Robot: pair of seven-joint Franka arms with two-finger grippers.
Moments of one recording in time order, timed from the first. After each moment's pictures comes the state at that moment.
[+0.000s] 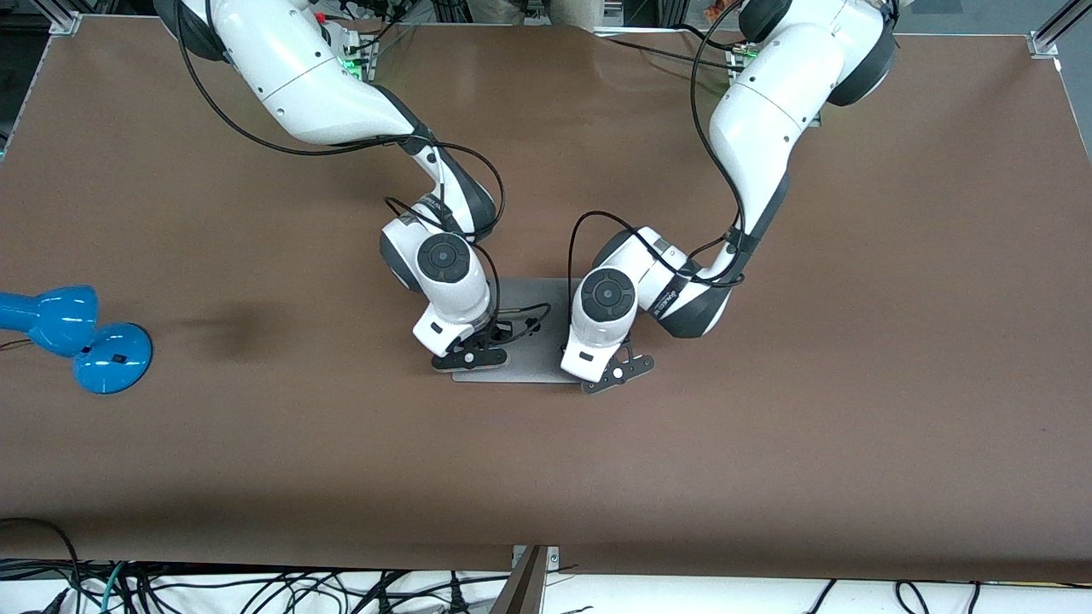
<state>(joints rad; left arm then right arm) -0.42 1.01 -0.28 -1.13 0.23 2.07 -1.11 0.43 0.84 0.20 -1.48 -0.28 2.40 0.66</state>
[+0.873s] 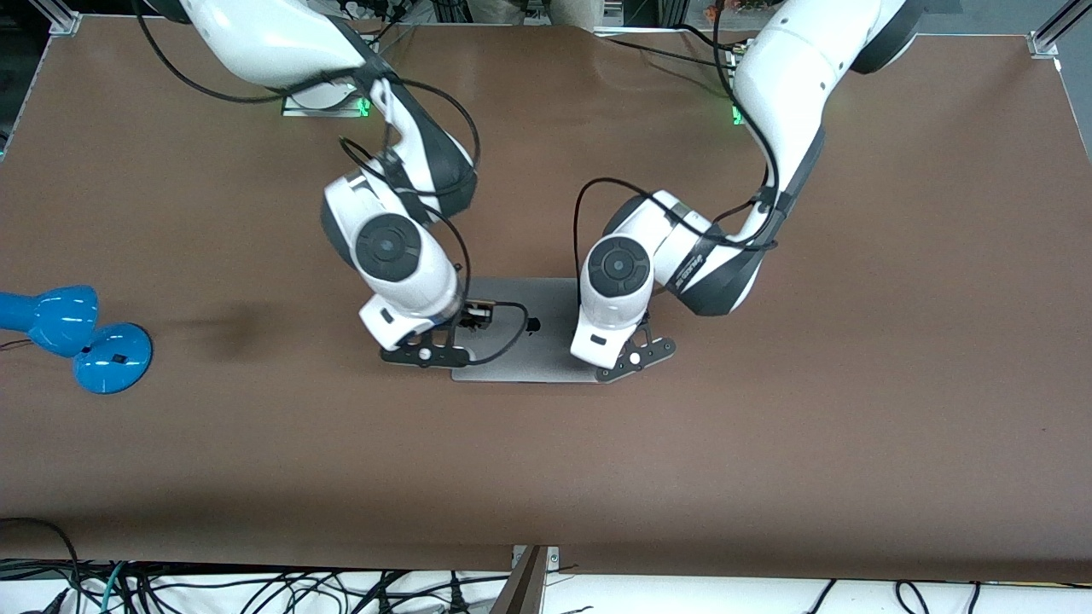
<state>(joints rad) -0.39 0.79 -0.31 -1.20 0.23 1.88 -1.10 0.38 0.64 0.19 -1.25 -0.07 1.88 0.66</state>
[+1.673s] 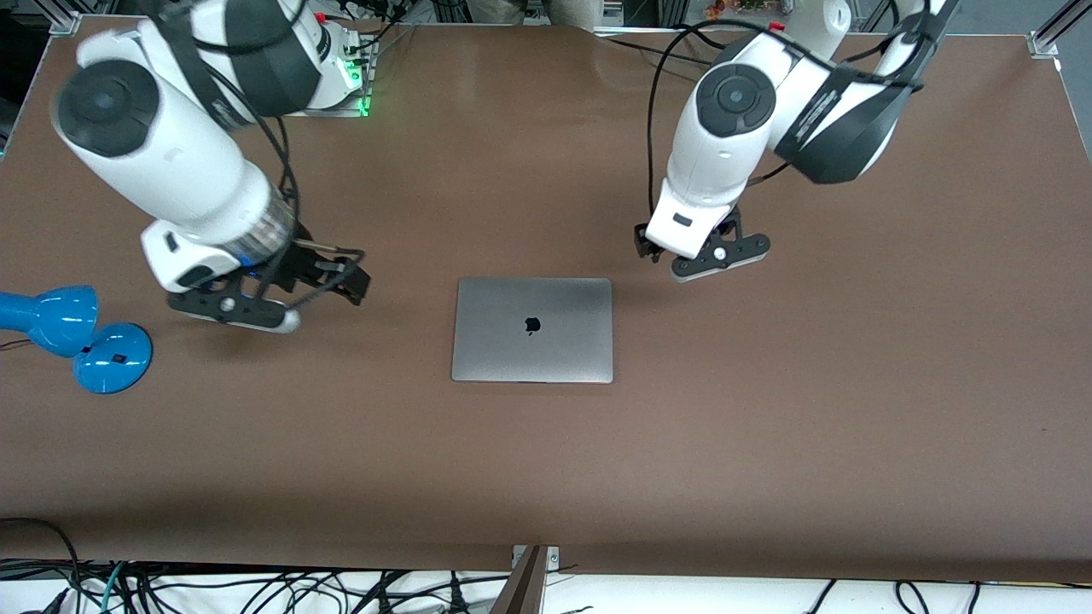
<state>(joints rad) 0.14 0.29 -0.78 -1.69 0.23 1.81 -0.98 0.20 0.36 0.19 -1.24 -0.07 1.66 0.55</state>
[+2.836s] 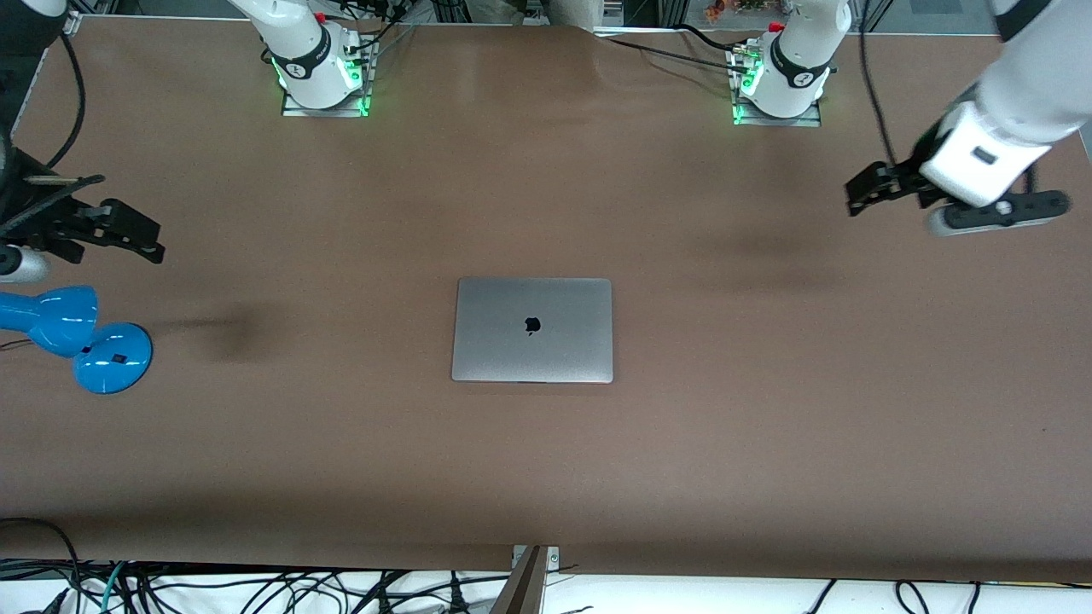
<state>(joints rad) 0.39 -0.06 -0.48 -1.70 -0.02 1.56 -0.24 -0.03 0.24 0.11 -1.25 -0.04 1.52 0.04</state>
